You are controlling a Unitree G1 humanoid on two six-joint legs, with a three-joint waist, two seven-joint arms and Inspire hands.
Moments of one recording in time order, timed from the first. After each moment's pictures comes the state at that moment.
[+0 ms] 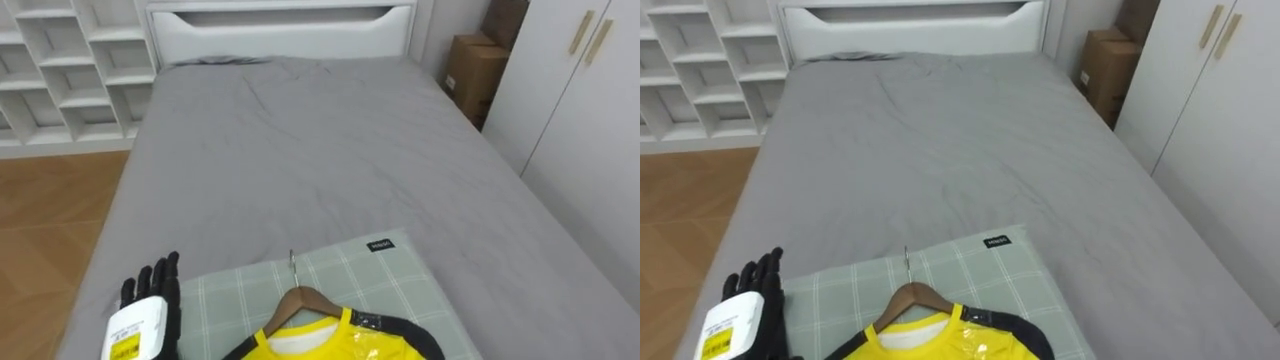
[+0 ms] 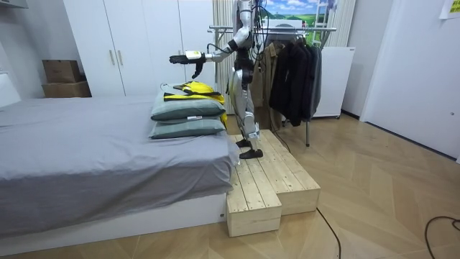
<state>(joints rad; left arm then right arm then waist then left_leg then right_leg) -0.01 0.23 -0.12 0.57 0.85 -0.04 0.59 0.07 -0.24 0.07 1.29 0.37 -0.03 0.13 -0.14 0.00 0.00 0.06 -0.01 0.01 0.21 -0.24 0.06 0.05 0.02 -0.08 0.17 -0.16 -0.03</state>
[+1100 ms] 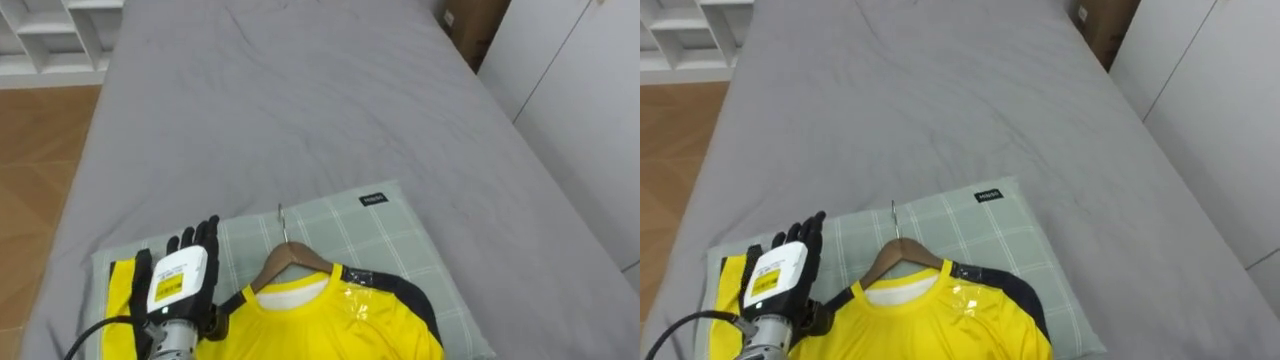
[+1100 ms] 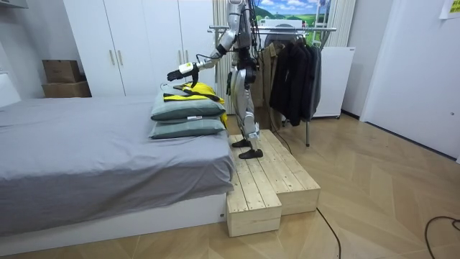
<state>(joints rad) -0.29 0.22 -0.21 0.84 0.72 -0.04 0.50 -0.10 -0.24 0.29 1.36 0.43 -0.02 0.13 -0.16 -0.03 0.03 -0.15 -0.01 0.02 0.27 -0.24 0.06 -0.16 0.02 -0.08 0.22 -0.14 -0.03</state>
